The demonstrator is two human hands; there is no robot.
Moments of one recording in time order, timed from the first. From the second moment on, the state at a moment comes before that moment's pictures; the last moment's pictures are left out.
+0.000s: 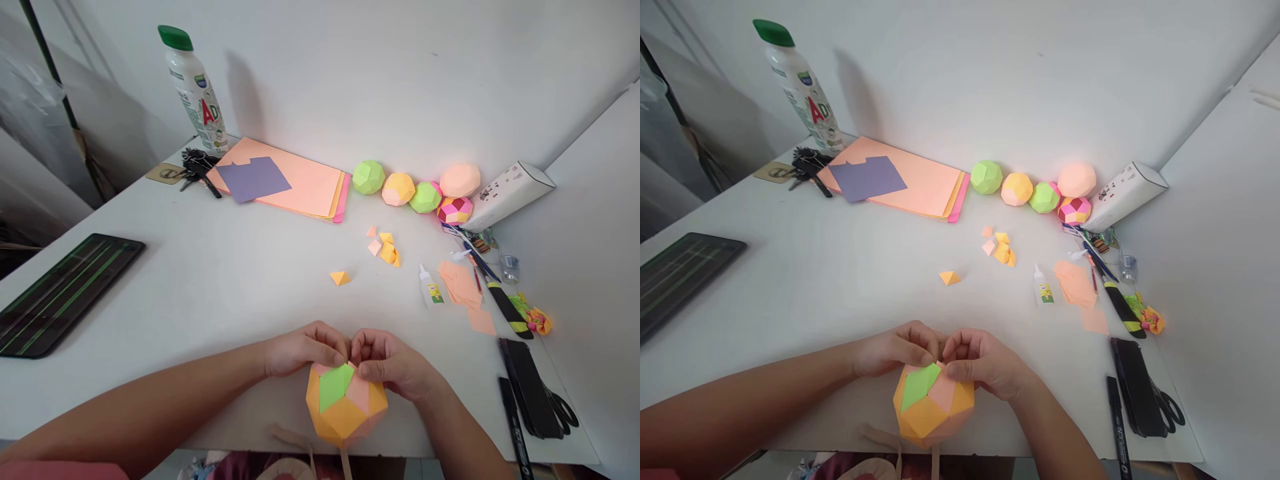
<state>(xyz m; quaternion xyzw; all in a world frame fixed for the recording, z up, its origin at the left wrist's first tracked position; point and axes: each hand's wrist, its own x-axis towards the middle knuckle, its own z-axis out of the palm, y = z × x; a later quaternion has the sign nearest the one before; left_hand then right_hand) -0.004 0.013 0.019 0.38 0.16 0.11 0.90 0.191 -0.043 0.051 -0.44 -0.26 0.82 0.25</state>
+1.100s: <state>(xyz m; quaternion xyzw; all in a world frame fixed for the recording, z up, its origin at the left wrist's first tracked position) -0.004 0.013 0.017 0.40 0.13 0.12 0.90 0.198 -0.048 0.057 -0.47 -0.39 0.74 0.27</state>
